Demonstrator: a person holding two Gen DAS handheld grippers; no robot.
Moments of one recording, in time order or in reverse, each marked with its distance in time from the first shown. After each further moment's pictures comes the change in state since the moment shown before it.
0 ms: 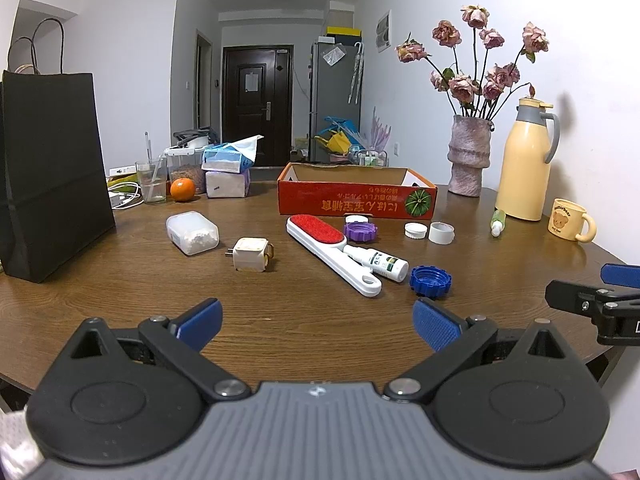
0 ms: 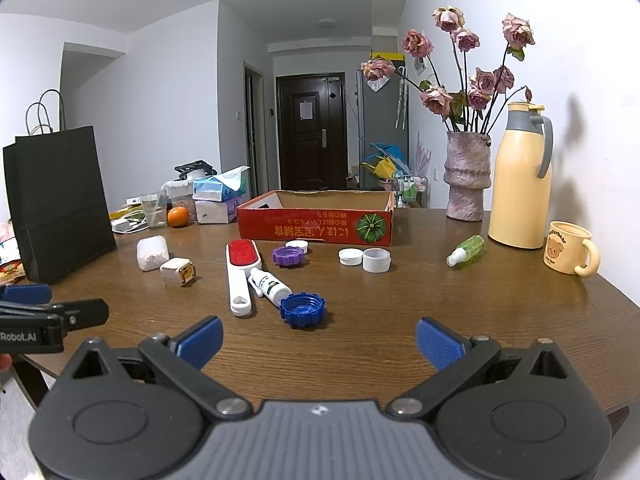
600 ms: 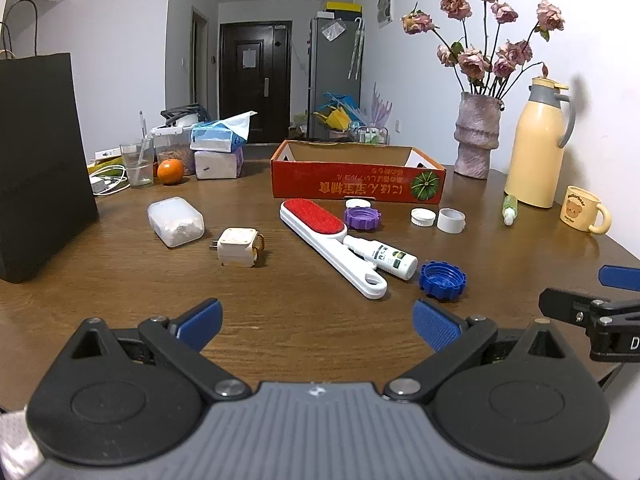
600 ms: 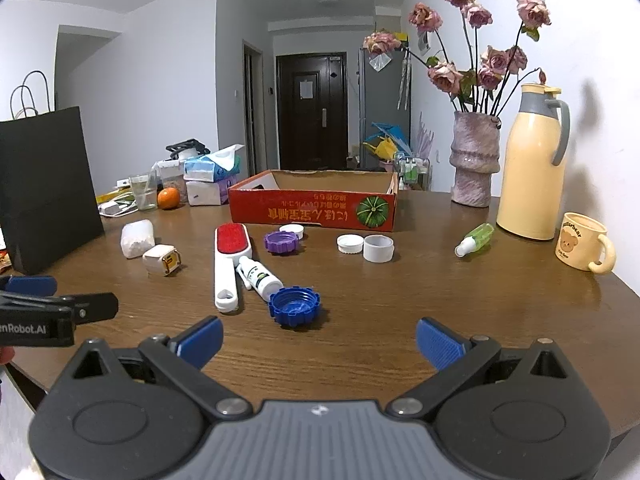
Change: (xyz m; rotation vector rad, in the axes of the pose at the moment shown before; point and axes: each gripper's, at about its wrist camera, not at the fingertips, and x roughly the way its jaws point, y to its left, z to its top) left arm 0.055 -0.003 0.017 -0.001 0.088 -0.005; right arm 0.049 -0.004 0.011 -0.014 0.074 -0.003
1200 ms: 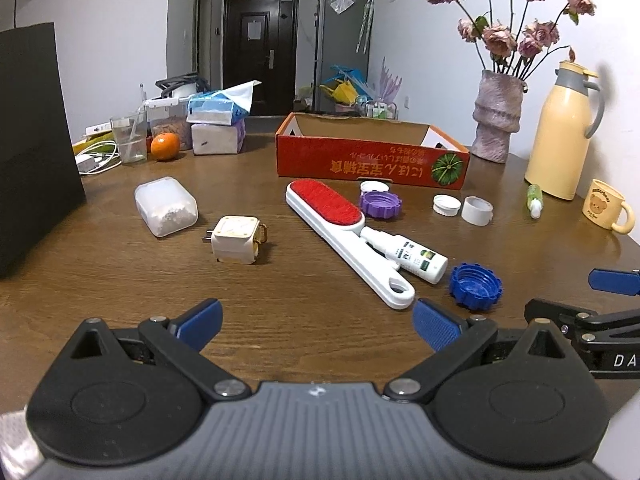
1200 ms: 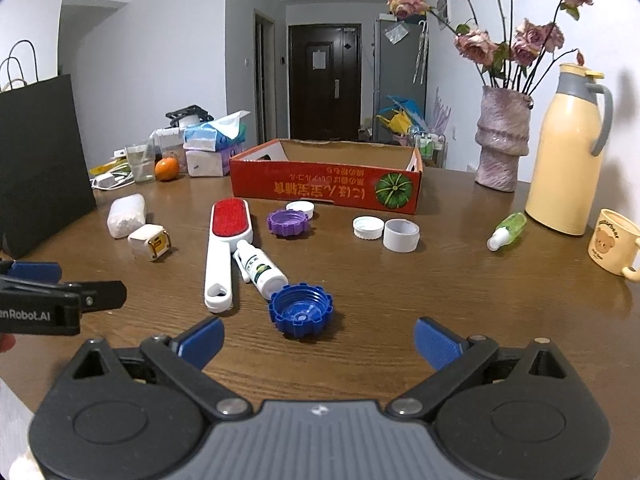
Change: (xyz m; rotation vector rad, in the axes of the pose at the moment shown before) left arm 0.060 0.013 0.018 -0.022 0.092 0.009; right arm 0.069 0.009 0.017 -0.035 0.098 0.023
